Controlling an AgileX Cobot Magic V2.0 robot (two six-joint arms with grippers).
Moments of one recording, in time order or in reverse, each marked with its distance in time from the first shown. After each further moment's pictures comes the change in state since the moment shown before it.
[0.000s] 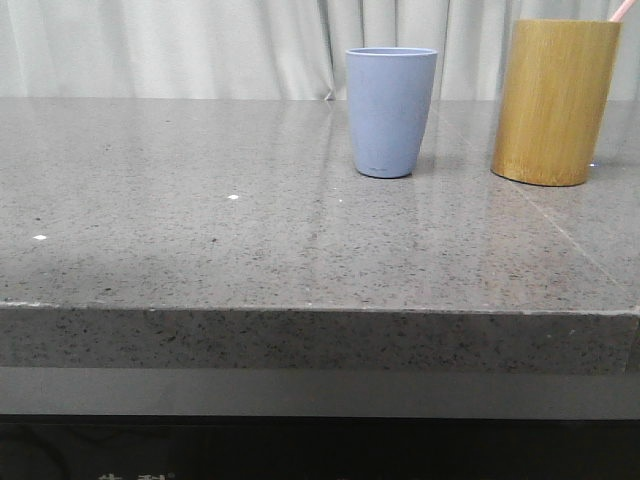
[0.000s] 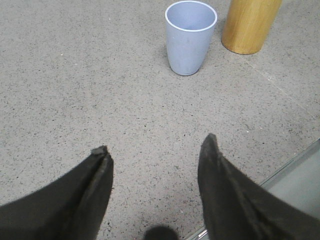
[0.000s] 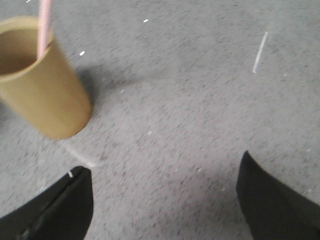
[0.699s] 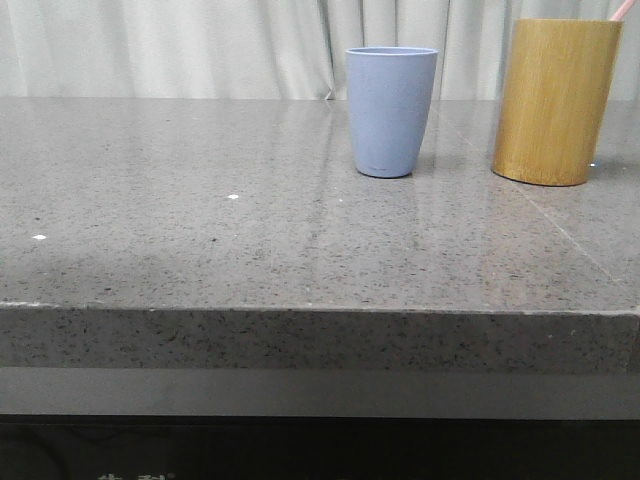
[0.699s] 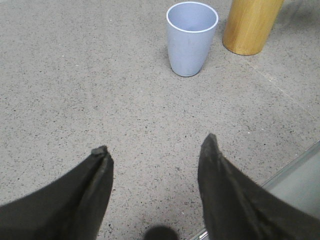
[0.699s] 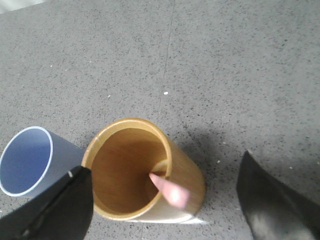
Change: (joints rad) left arm 0.000 0.000 0.000 0.002 -0.004 0.000; right arm -0.067 0.578 -0.477 0.648 0.111 -0.506
